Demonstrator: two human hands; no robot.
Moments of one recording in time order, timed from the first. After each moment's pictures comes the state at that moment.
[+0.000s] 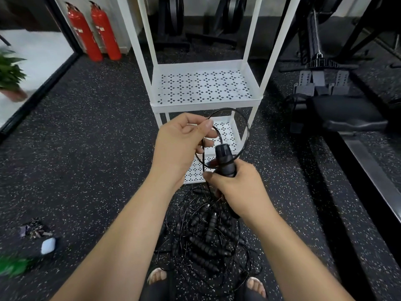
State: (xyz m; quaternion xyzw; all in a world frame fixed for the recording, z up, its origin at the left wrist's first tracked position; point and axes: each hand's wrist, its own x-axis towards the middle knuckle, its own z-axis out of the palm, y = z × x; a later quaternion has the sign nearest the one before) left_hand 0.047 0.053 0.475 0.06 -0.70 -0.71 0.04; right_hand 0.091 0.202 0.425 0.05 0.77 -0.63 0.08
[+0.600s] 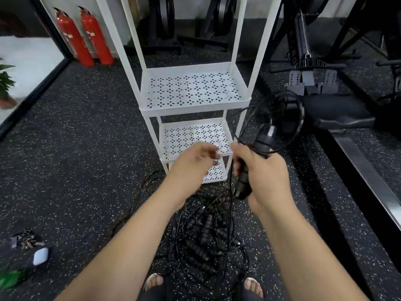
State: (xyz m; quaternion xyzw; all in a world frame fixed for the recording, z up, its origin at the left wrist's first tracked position) left_hand 0.061 0.075 0.443 0.01 -0.81 -0.57 -0.11; right_hand 0.080 0.235 0.457 0.19 0.58 -0.79 -0.03
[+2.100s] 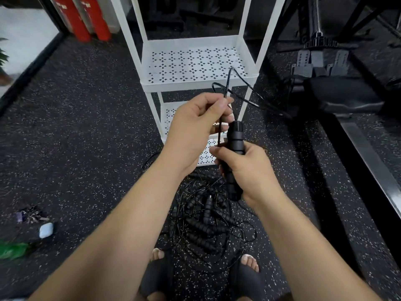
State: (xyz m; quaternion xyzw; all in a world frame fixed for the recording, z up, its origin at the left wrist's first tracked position) left_hand 0.056 0.087 0.471 -0.02 -0.65 -0.76 -0.01; right_hand 0.102 0.217 0.440 0.14 0.67 -0.72 0.11
